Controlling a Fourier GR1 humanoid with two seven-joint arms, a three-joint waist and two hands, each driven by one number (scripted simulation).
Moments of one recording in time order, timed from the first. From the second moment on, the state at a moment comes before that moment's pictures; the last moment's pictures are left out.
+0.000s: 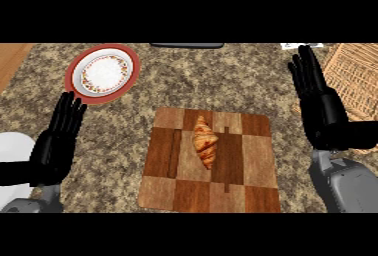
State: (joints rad) left arm -0.05 0.35 -0.13 -1.56 0.39 0.20 -0.17; right arm -0.32 -0.26 0.14 -1.65 -0.14 -0.26 0.06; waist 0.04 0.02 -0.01
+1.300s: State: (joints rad) left arm -0.17 0.46 -0.12 -1.43 0.26 0.30 0.08; right arm -0.67 -0.04 0.53 -1.22 1.09 -0.27 0.82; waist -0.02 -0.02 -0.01
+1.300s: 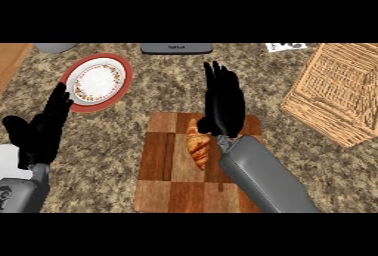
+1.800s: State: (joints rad) left arm -0.18 0.45 -0.12 -1.43 0.26 0.29 0.09; right arm -0.75 -0.02 0.62 -1.41 0.87 0.19 1.14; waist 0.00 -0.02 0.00
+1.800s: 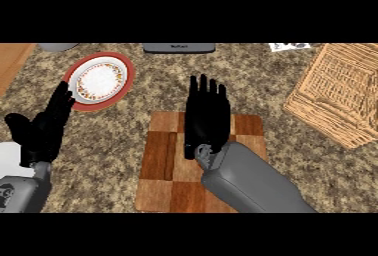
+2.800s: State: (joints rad) left arm -0.19 0.42 -0.08 -1.47 0.21 0.27 0.13; right arm -0.55 -0.02 0.69 -1.50 0.95 0.12 1.11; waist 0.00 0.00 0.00
